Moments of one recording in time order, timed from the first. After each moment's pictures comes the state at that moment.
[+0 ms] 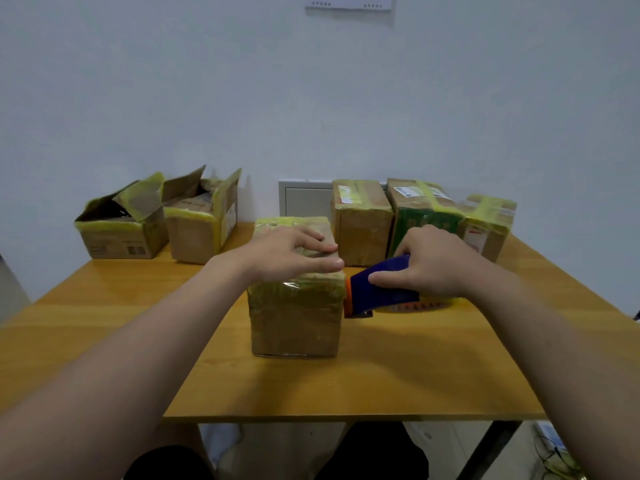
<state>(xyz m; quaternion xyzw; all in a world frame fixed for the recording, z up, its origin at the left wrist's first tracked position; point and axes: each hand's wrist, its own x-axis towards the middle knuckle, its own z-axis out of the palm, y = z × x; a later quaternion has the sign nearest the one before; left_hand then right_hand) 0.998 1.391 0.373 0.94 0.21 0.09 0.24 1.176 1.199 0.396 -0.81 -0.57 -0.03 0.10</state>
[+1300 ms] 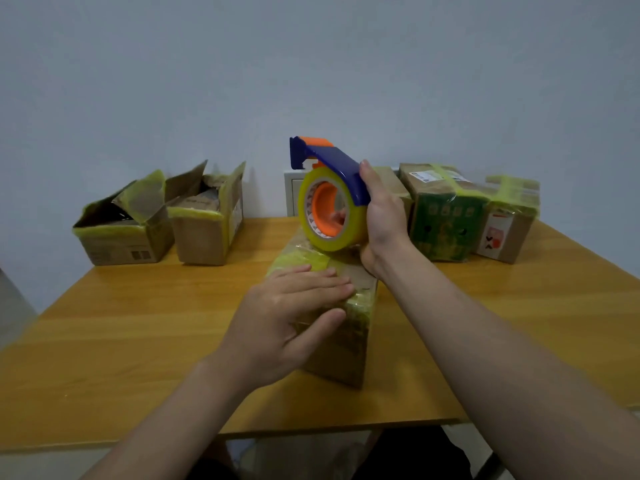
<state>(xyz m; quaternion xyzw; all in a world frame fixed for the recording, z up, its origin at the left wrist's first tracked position) 0.929 1.355 0.308 0.90 0.01 0.39 0.17 1.109 1.317 0.381 -0.50 -0.24 0.25 0.80</state>
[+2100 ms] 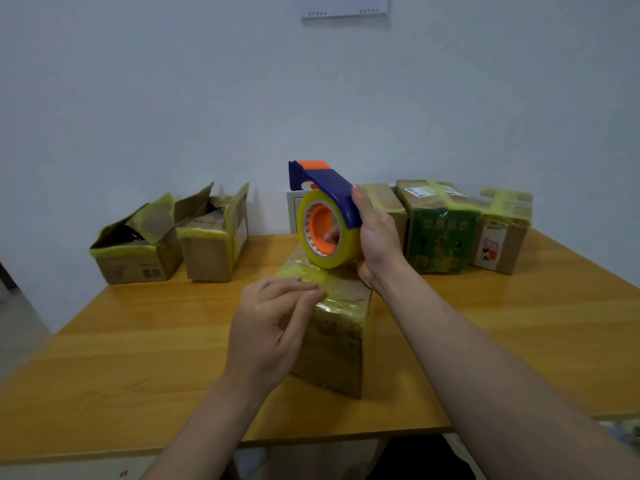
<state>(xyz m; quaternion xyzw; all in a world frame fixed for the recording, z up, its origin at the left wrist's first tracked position) 0.934 1.346 0.301 0.83 0.14 0.50 0.18 1.109 1.308 0.378 -0.49 -0.28 0.26 0.78</state>
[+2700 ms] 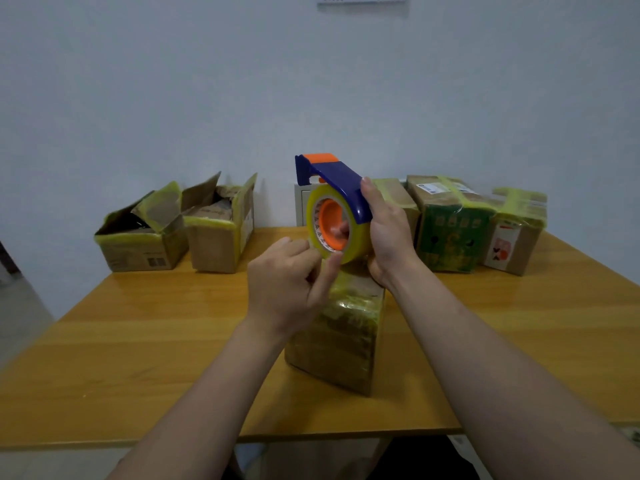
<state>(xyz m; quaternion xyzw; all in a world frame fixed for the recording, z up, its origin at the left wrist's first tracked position) 0.970 1.380 0.322 0.81 0.11 0.58 -0.02 1.106 1.314 0.375 -0.48 -0.31 0.25 0.78</state>
